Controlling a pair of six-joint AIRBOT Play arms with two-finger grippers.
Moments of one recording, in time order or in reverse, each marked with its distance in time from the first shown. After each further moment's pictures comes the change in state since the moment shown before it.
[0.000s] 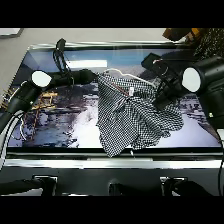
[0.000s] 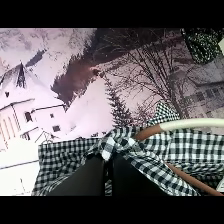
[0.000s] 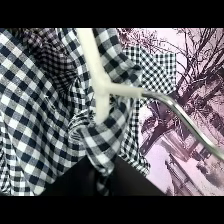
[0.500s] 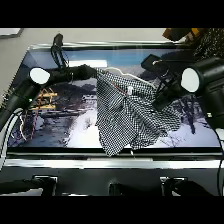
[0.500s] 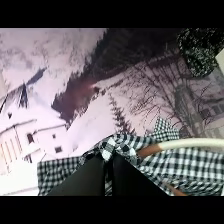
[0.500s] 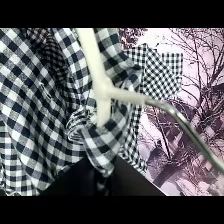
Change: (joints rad) left arm 0.004 -0.014 0.070 -0.004 0.023 0.007; right arm 0.000 -0.010 -0.014 0.010 0.001 0.015
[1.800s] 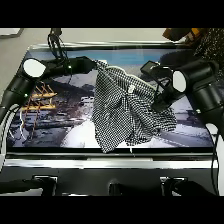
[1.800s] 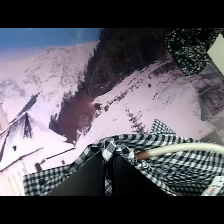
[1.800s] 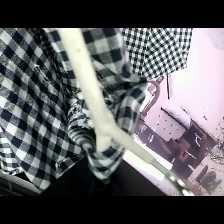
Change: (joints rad) left arm -0.008 -0.014 0.103 0.027 -0.073 0.060; right arm 0.000 -0.049 -0.019 -0.057 0.040 0.057
